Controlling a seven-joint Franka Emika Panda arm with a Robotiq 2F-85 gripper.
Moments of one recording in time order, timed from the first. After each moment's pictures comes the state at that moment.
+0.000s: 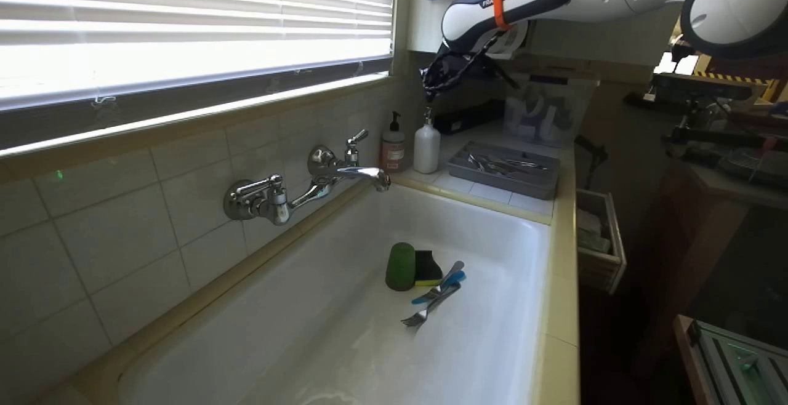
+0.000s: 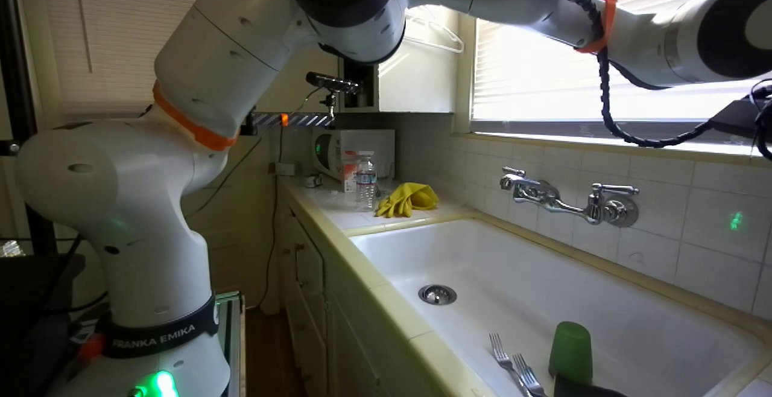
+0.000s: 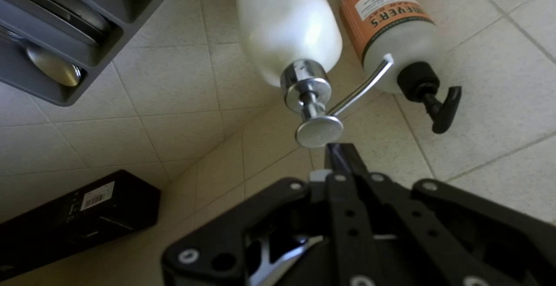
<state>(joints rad) -0.40 0.68 -0.18 -1.20 0.13 2.43 0.17</state>
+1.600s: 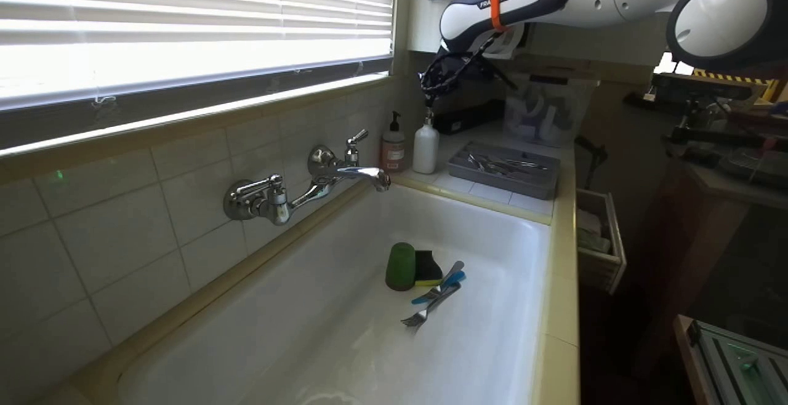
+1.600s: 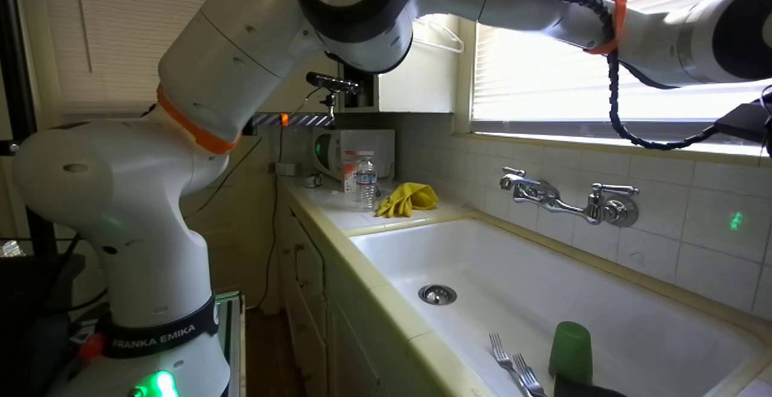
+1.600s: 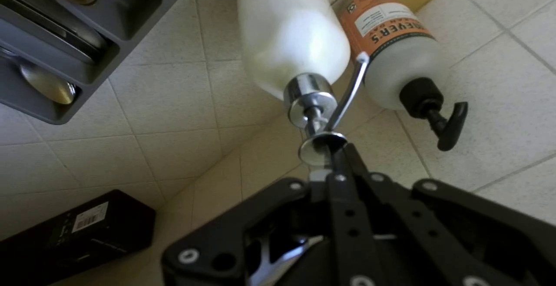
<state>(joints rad) -0.43 0.73 -0.15 -1.11 0.14 2.35 0.16</state>
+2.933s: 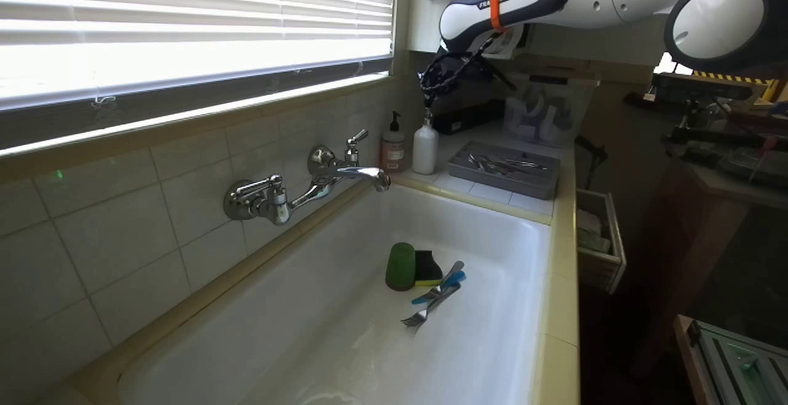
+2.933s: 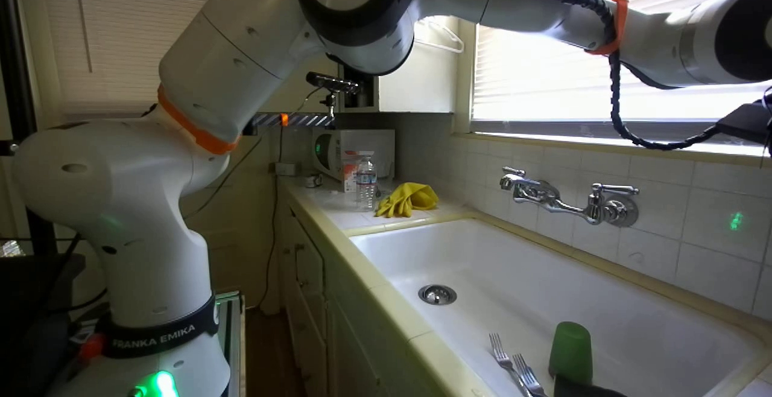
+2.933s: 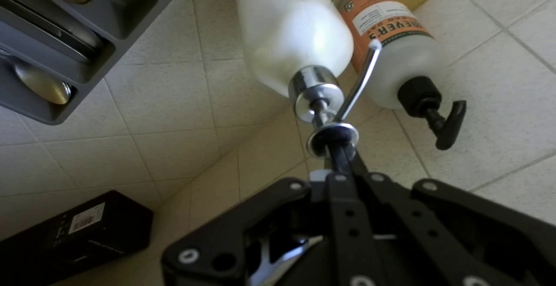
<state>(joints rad) -0.44 0.74 -0.14 -1.10 0.14 2.34 0.16</state>
